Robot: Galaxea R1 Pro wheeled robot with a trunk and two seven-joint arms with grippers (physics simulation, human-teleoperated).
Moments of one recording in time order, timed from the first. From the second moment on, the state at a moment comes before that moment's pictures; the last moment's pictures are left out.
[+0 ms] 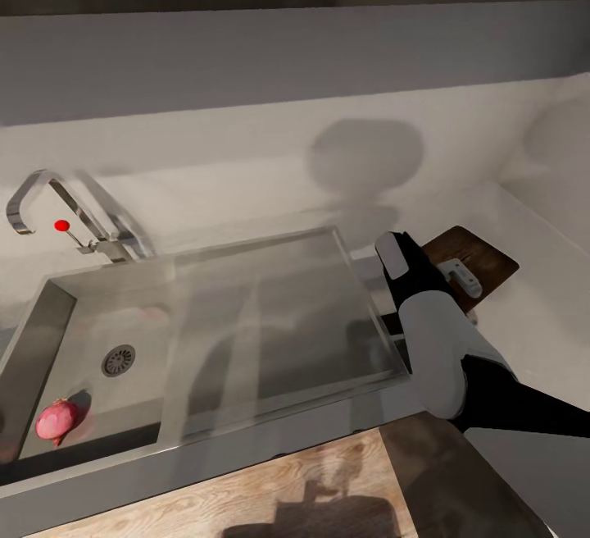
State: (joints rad) left arm 0.42 -0.02 0.00 -0.37 0.00 -0.55 -0.01; right arm -1.28 0.17 -0.30 -0.59 -0.39 0.06 -1.49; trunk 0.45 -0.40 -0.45
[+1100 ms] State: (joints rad) left arm 0.42 -0.02 0.00 -0.37 0.00 -0.55 -0.01; right arm -1.28 0.17 -0.30 -0.59 -0.38 0.00 -1.53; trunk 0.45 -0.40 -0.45
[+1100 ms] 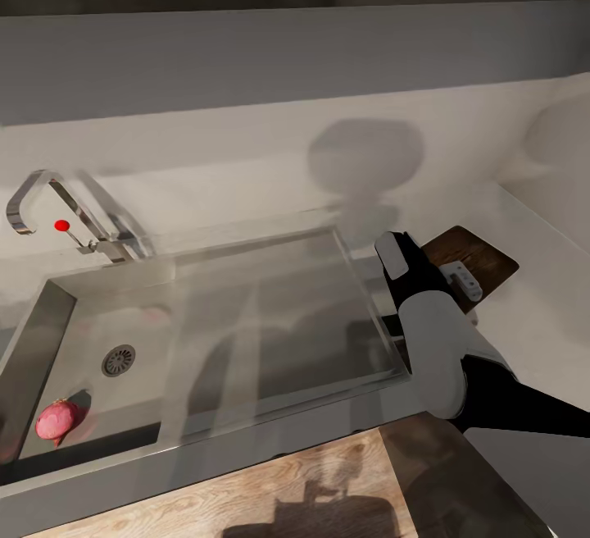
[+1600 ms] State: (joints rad) left arm 0.42 -0.02 0.00 -0.37 0.00 -0.55 -0.01; right arm -1.28 0.17 -0.30 -0.59 -0.39 0.00 -1.52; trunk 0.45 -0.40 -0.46
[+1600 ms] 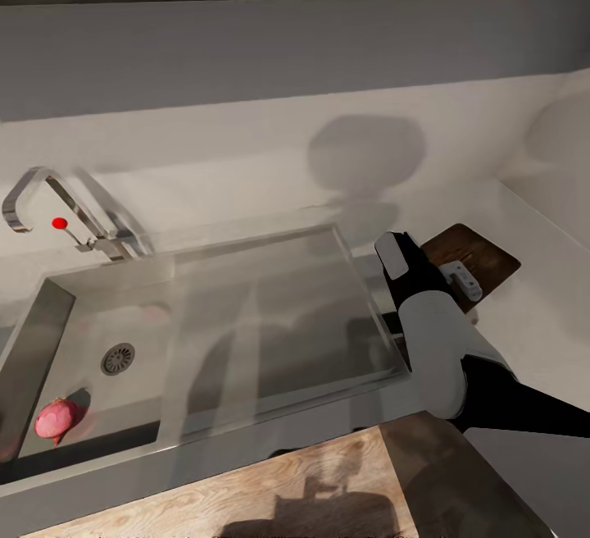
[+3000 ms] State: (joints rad) left arm 0.42 -0.02 0.00 -0.36 0.00 -0.55 -0.01; right arm -1.28 0.17 -0.30 -0.65 -0.38 0.00 -1.51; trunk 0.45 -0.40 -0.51
